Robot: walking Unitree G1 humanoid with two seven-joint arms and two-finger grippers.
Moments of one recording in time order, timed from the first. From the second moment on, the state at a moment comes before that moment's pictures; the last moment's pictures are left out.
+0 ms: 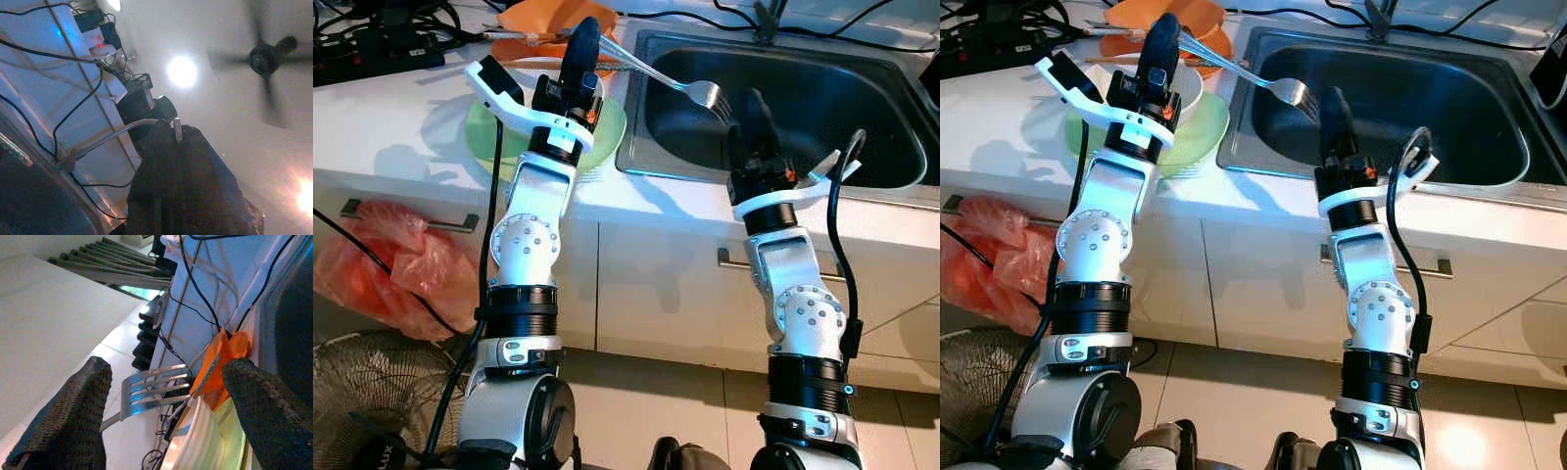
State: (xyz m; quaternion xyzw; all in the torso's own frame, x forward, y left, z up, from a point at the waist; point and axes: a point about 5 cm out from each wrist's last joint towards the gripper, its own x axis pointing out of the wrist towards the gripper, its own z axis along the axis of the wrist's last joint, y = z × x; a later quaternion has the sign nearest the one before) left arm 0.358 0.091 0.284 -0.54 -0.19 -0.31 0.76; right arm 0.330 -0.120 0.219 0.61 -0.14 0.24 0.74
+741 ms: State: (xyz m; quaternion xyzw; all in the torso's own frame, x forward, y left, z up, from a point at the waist) left arm 0.357 0.082 0.284 -0.54 -0.18 -0.32 0.75; right arm 0.329 -0.113 0.220 0.61 -0.14 0.26 0.74
